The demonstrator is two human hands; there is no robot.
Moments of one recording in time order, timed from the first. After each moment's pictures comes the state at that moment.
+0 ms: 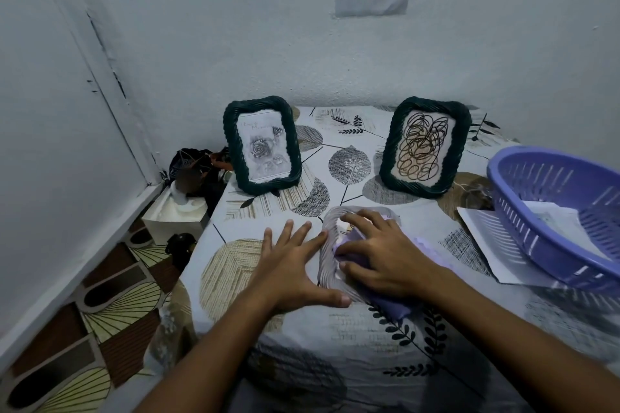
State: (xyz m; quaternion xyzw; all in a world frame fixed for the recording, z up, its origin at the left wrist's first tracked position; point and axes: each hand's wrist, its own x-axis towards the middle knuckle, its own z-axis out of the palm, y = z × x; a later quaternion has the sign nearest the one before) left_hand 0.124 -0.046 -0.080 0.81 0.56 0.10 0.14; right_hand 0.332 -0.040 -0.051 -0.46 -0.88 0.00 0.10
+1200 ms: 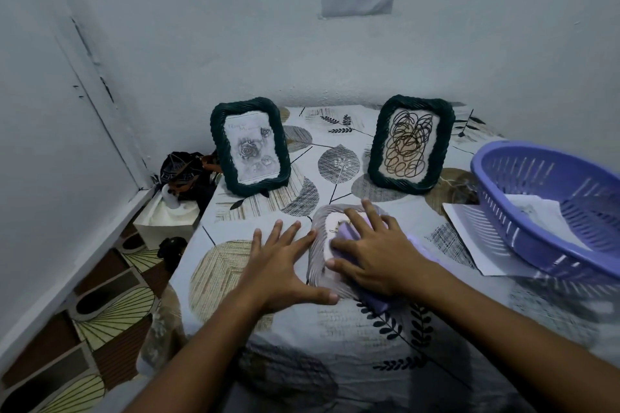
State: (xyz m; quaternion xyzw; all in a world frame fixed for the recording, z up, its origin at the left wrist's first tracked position) left_hand 0.122 -0.044 -0.084 0.81 0.56 0.10 0.14; right_hand 0.328 -0.051 -0.036 -0.53 -0.84 0.01 -0.01
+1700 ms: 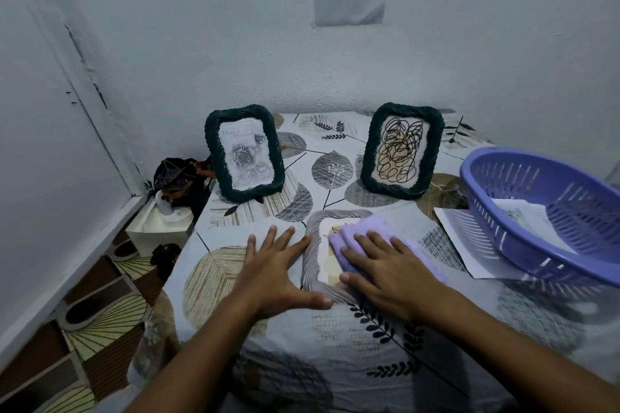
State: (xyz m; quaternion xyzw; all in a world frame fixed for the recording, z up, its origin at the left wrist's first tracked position) left_hand 0.122 -0.043 -0.083 0.81 0.56 0.10 0.14; right_hand 0.352 -0.077 -0.047 -0.56 -0.83 0.06 -0.01
